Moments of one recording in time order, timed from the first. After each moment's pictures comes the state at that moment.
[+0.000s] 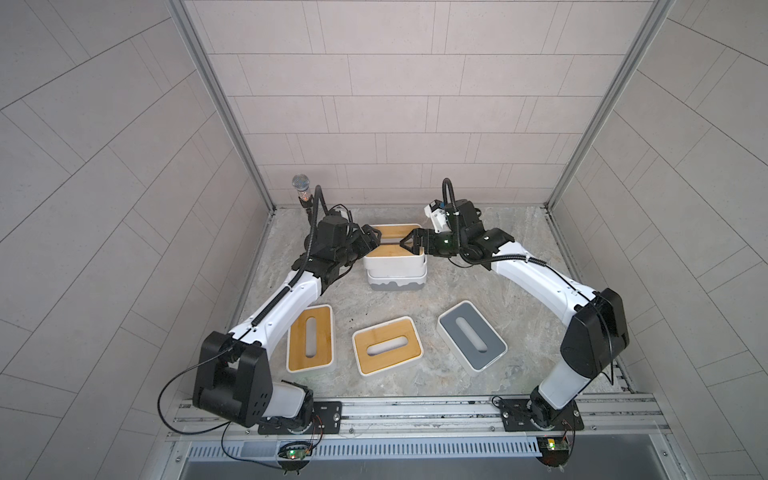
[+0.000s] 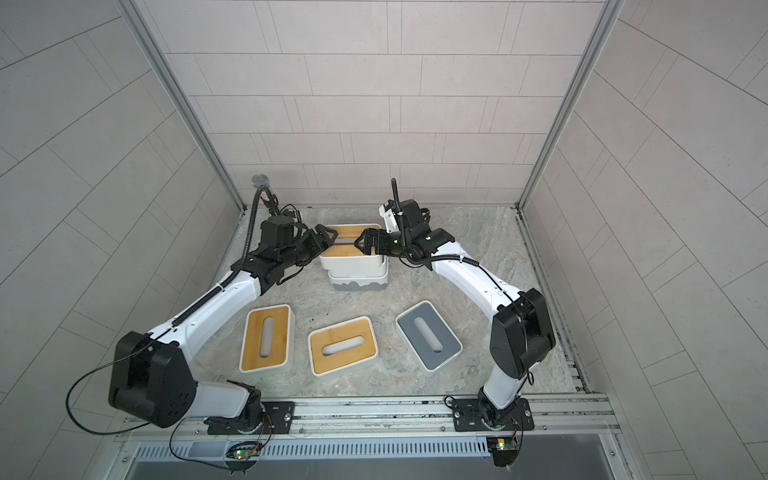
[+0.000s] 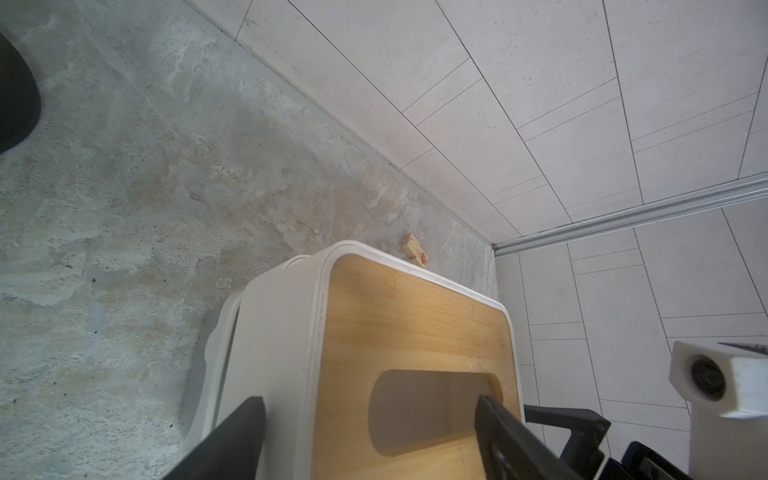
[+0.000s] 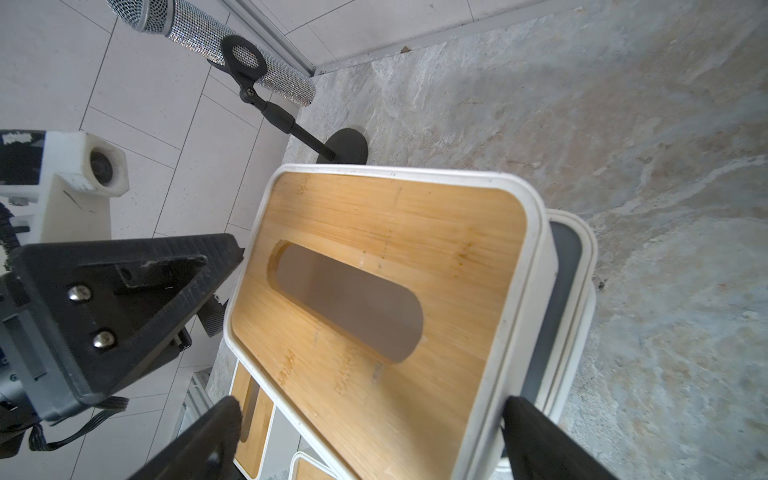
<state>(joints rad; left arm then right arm) -0.31 1.40 1.07 -0.18 0.20 -0.82 0.52 1.67 1.49 -0.45 -0.36 0.56</state>
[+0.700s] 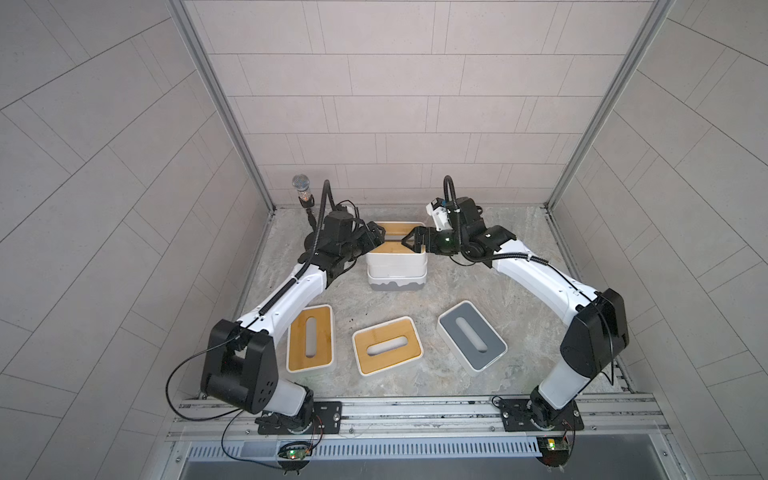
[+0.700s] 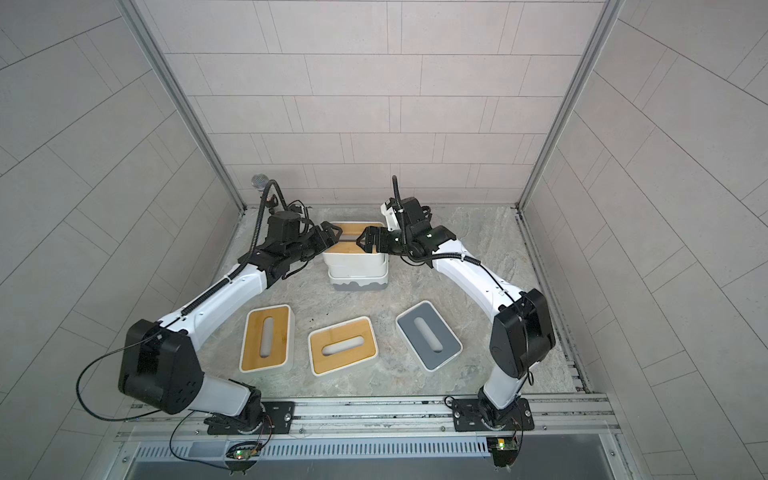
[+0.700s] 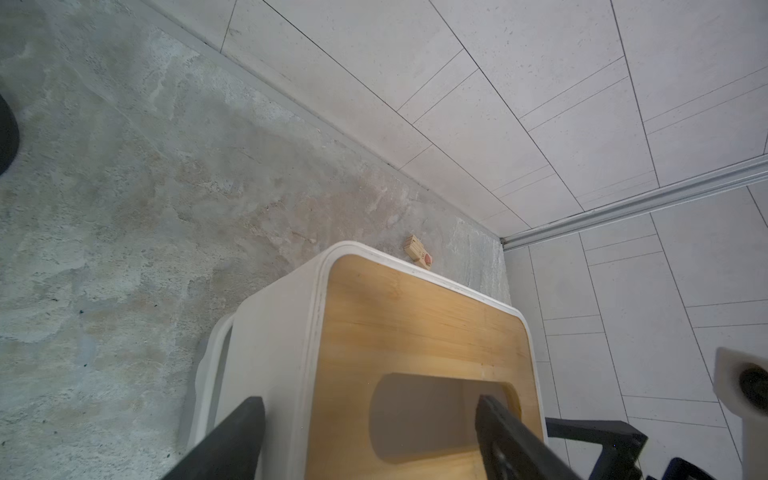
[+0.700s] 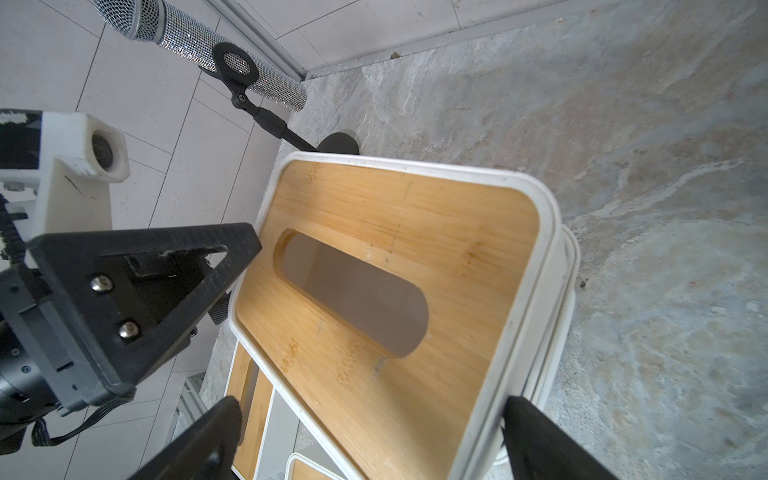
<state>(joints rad) -0.33 1.46 1.12 -0.18 0.19 -0.77 0.51 1.68 1.51 -0.49 -0.34 0.55</state>
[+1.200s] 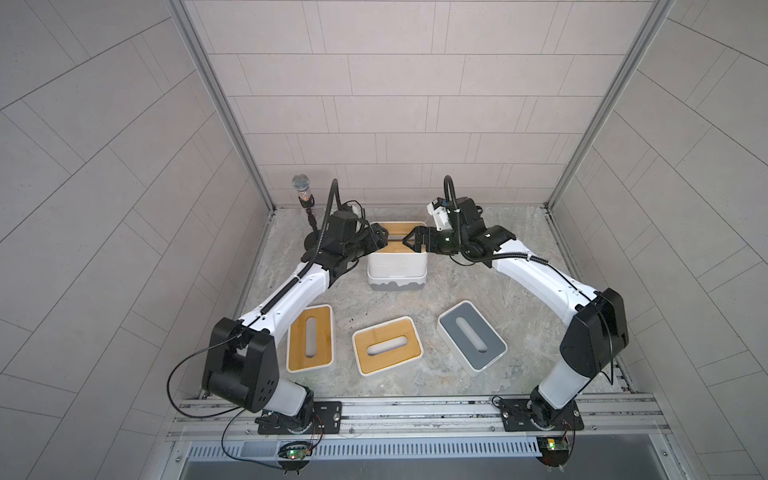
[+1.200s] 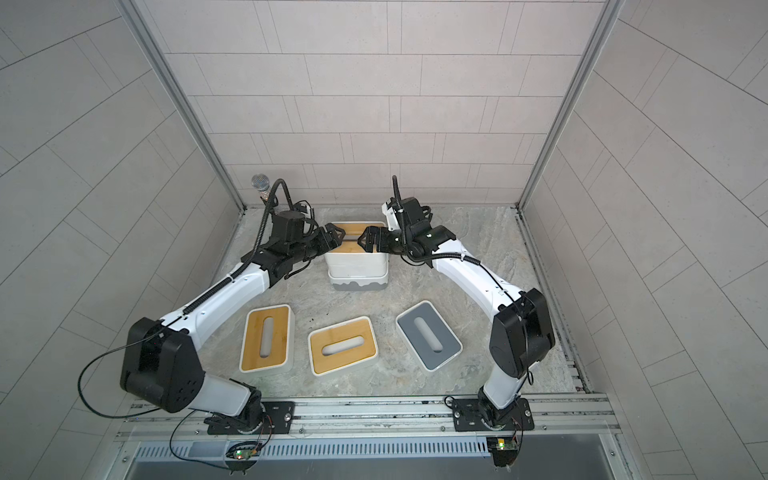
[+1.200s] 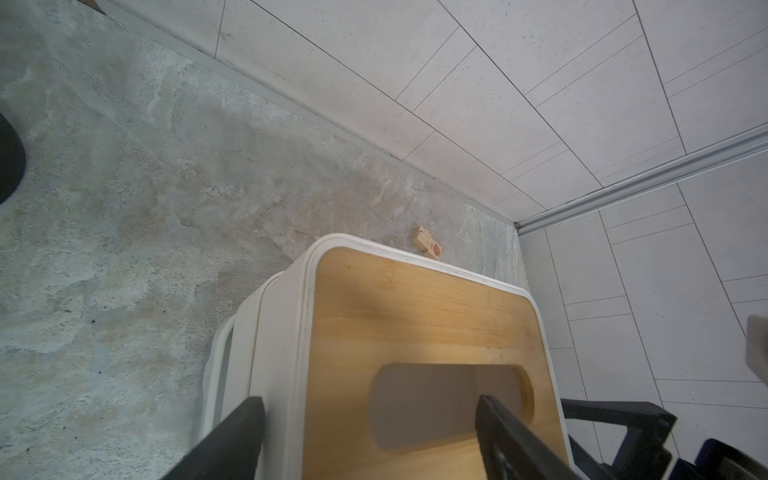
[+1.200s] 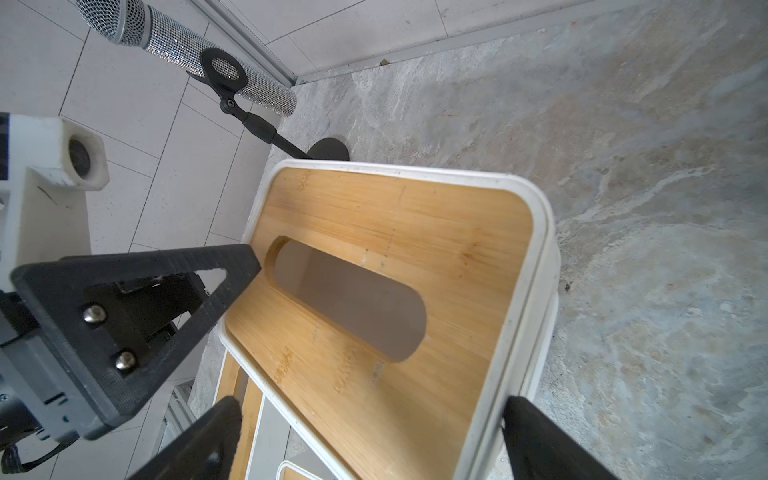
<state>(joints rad) -0.36 1.47 1.14 -0.22 0.16 -0.69 0.51 1.68 1.51 -0.49 -0.31 0.54</state>
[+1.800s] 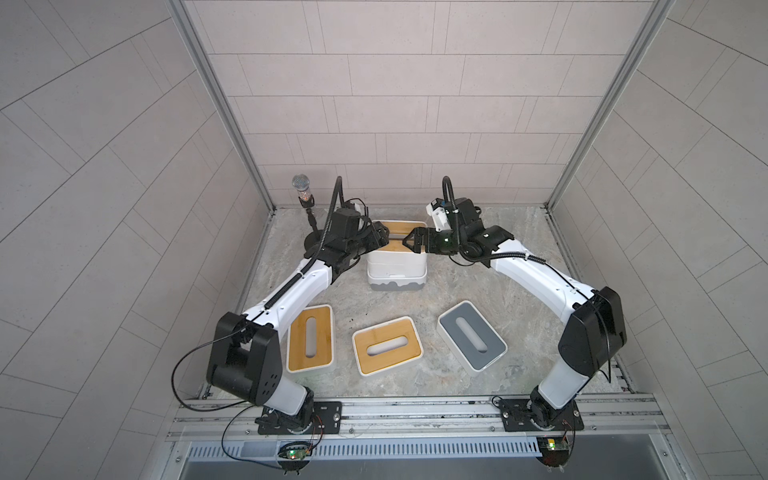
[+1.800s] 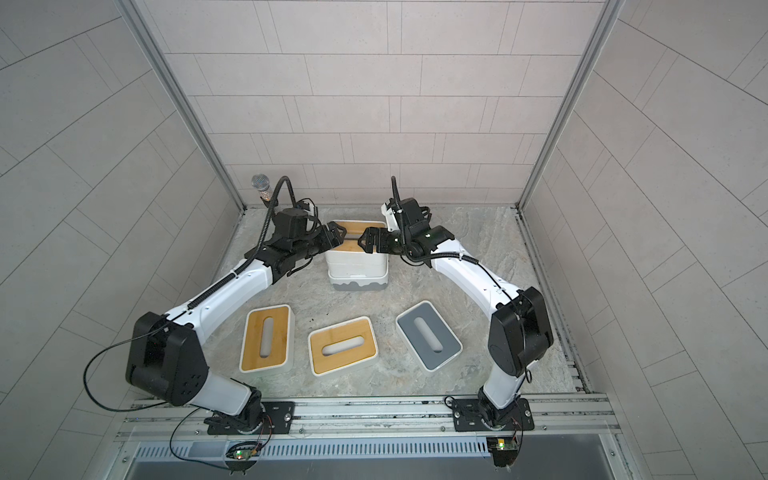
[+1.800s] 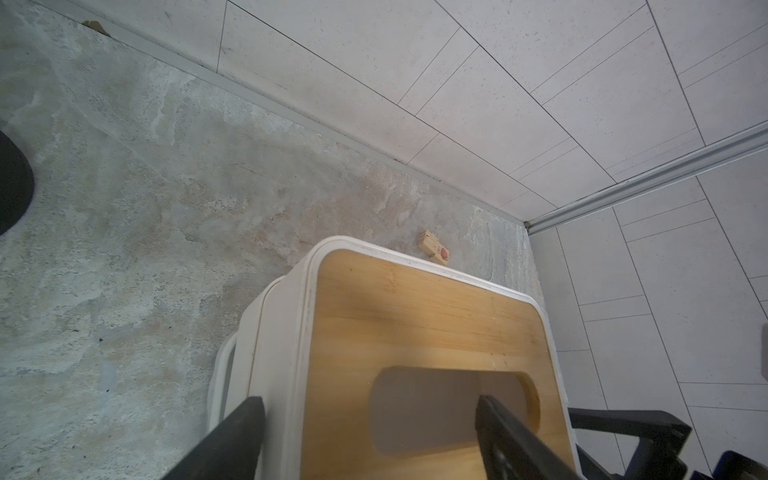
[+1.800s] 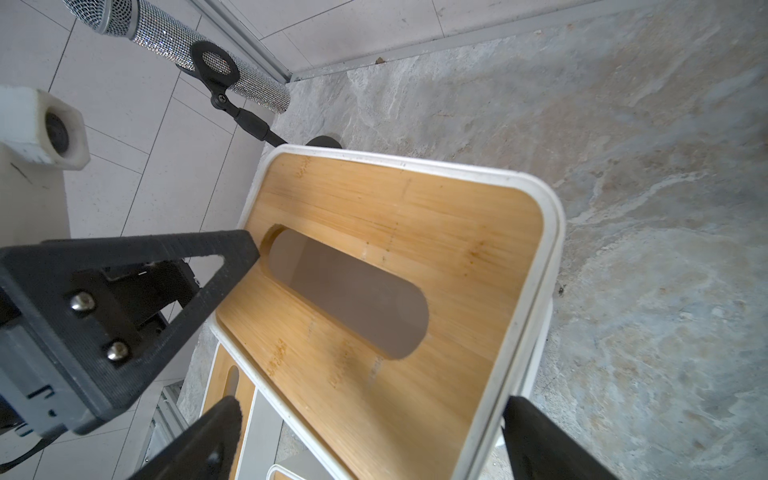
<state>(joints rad) -0.36 1.51 1.18 -0.22 0.14 -0.66 0.51 1.69 1.51 -0.49 -0.30 0.52</state>
